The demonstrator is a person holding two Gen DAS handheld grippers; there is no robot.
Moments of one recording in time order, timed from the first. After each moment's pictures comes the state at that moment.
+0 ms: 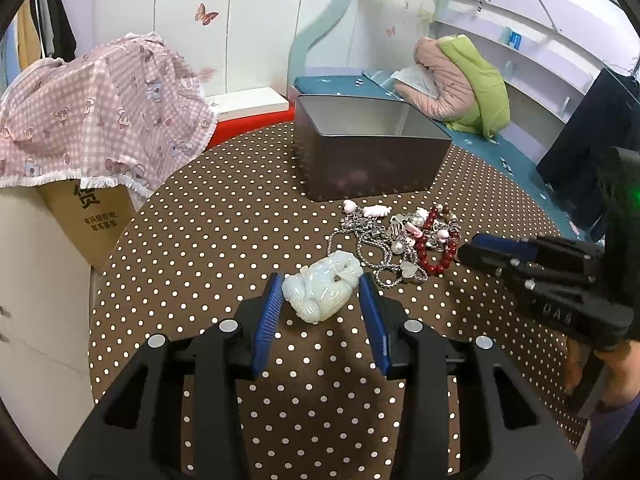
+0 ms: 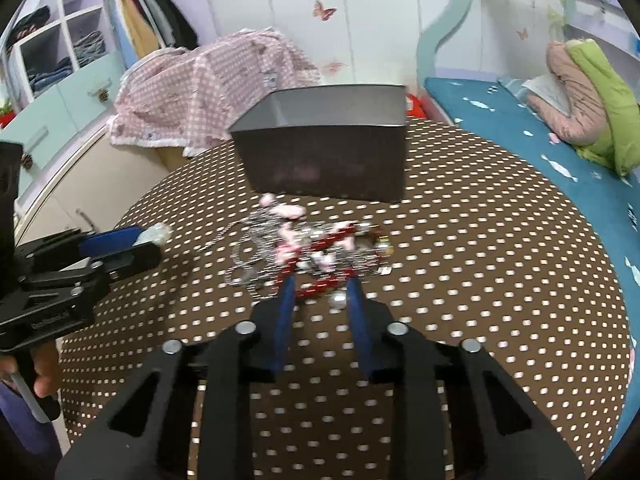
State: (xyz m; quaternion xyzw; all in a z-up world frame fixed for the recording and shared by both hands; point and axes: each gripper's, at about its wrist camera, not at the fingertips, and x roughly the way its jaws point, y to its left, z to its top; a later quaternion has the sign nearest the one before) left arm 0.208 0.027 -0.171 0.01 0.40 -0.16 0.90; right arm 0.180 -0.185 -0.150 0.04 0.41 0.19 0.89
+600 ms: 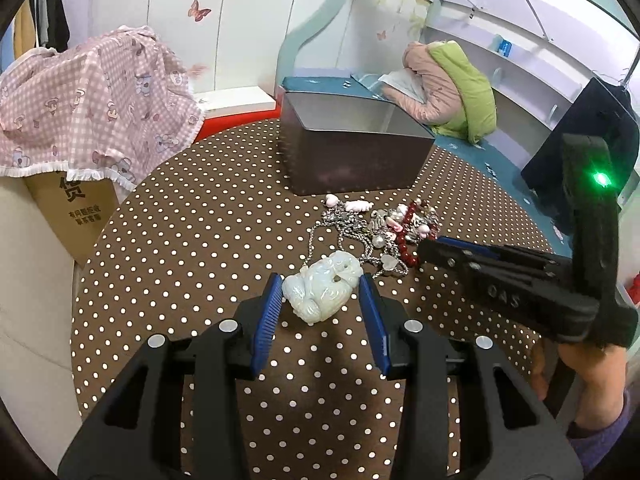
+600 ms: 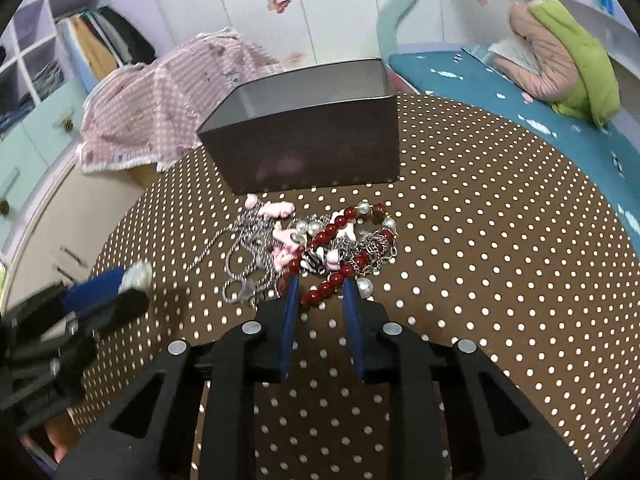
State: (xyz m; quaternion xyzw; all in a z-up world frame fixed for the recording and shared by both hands) left arm 0.202 0.028 -0.173 -0.01 0.40 -0.19 0.90; right arm 0.194 -0.174 -0.160 0.10 0.44 0.12 0.88
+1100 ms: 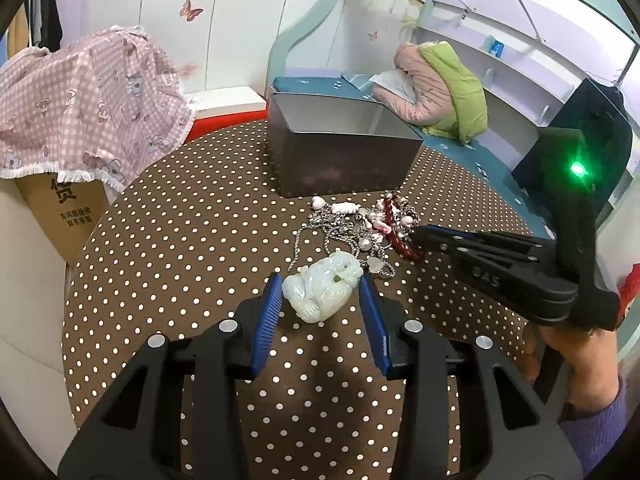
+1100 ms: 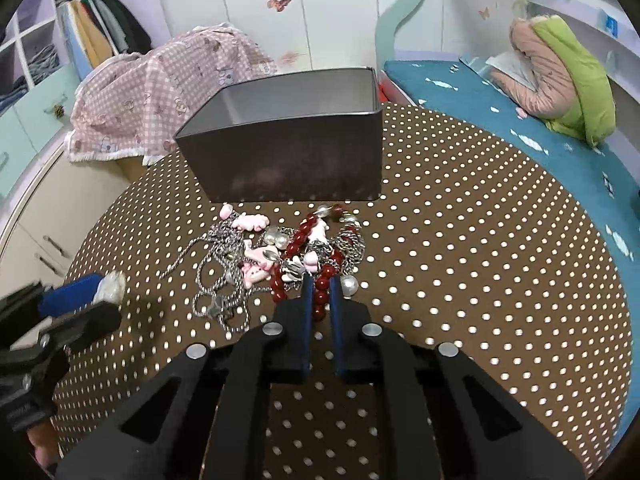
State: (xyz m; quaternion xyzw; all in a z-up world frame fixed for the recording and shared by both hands) left arm 0.203 0.021 -0.171 -0.02 0.40 -0.20 0.89; right arm 0.200 -0.179 -0.154 0.05 0.44 0.11 0.89
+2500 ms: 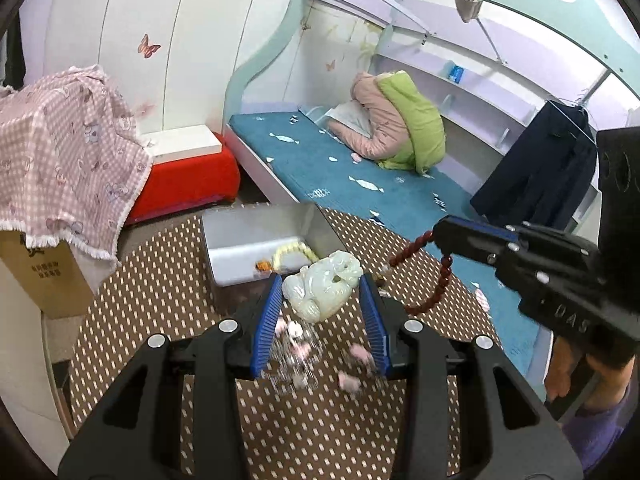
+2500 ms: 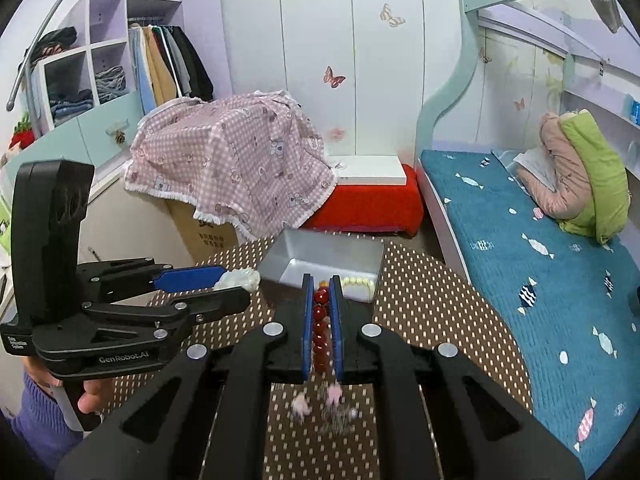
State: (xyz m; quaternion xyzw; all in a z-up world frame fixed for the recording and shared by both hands) left arm 0.257 -0.018 -0.074 -0.03 0.36 -0.28 0.89; right arm 0.192 -0.198 -0.019 0.01 0.32 0.18 0.93
